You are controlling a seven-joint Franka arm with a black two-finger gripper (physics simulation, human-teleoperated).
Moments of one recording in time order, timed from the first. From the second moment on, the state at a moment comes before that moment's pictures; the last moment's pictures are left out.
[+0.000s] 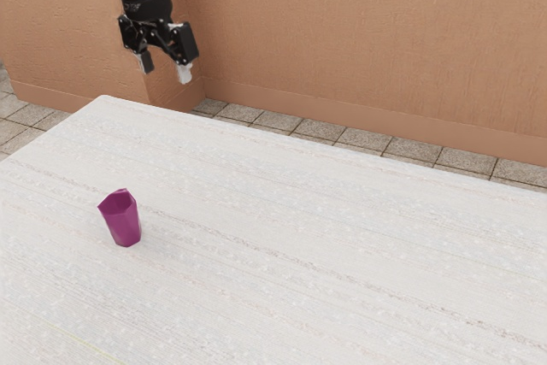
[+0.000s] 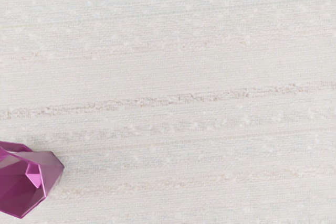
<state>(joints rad) -0.38 0.09 0.38 -1.38 -0.03 1.50 0.08</state>
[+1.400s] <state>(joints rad) -0.14 0.46 0.59 -1.81 -0.31 2.03 -0.12</state>
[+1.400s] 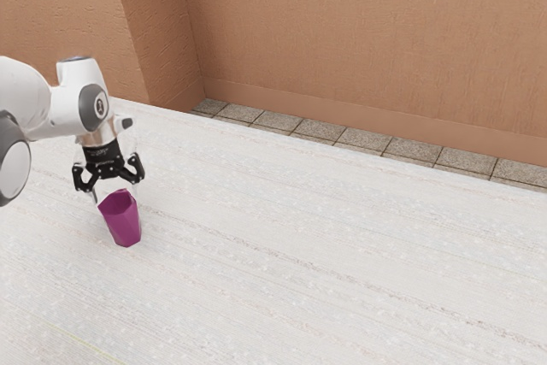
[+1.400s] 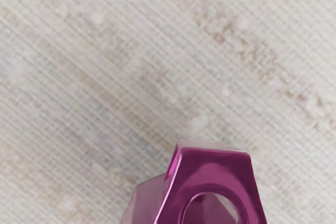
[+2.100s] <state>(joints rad) -0.13 0.48 0.61 -1.86 -0.46 2.10 0.15</state>
